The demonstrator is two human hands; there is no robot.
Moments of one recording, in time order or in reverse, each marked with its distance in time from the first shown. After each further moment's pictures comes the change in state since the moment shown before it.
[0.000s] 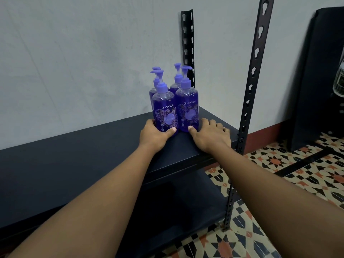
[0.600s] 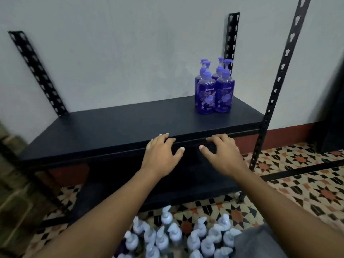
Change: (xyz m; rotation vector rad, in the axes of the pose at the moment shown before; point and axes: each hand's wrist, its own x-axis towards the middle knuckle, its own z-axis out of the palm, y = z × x) left_hand -0.215 -0.055 -0.120 0.661 -0.017 0.198; right_hand -0.204 -0.022 0.005 0.302 -0.029 -0.347
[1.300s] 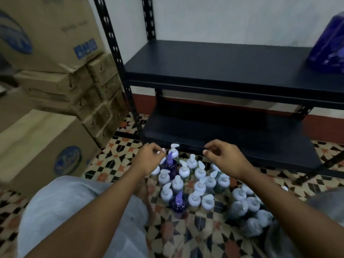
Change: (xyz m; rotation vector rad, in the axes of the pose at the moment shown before) left_hand -0.254 -0.230 0.007 -0.441 -0.027 -0.760; right_hand -0.126 -0.132 0.158 0.215 -0.635 -0.185
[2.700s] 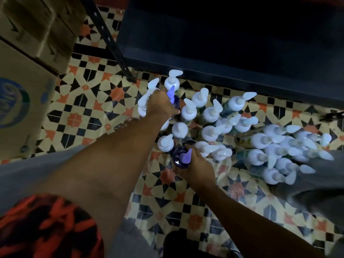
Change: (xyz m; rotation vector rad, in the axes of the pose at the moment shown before) left_hand 0.137 -0.110 0.161 0.254 -0.193 -0.146; right_hand -0.021 0.112 0.276 -0.047 -0.182 0.330
